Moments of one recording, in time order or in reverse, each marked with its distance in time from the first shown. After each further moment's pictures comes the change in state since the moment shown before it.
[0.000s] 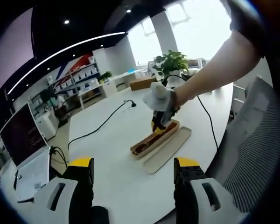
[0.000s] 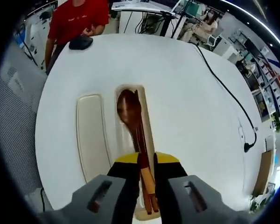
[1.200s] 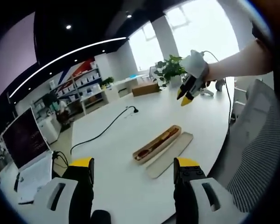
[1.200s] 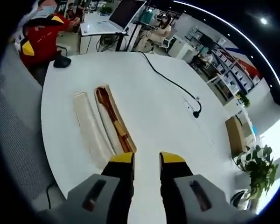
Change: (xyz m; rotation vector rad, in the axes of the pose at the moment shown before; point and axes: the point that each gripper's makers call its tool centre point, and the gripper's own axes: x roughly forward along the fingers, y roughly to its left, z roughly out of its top) left arm -0.006 0.004 0.010 0.009 -0.060 0.023; right arm -0.151 -0.032 -0.082 0.208 -0.064 -0.346
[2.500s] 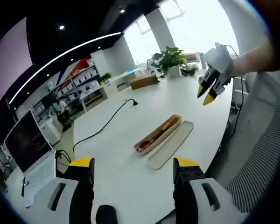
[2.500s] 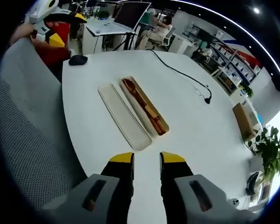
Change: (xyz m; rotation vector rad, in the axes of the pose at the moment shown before) left arm -0.001 -0.003 -0.017 0.075 0.071 0.001; right arm -0.030 0.091 -0.040 0.074 0.004 0.062
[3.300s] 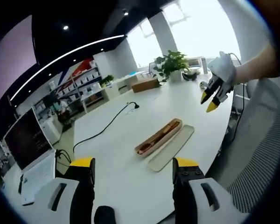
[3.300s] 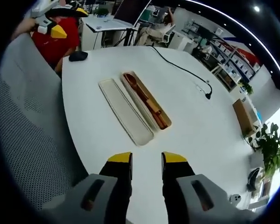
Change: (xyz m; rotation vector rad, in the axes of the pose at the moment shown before) left arm -0.001 0.004 0.006 -0.029 -0.037 0.003; right arm -0.003 -0.007 -0.009 0.029 0.002 -0.025
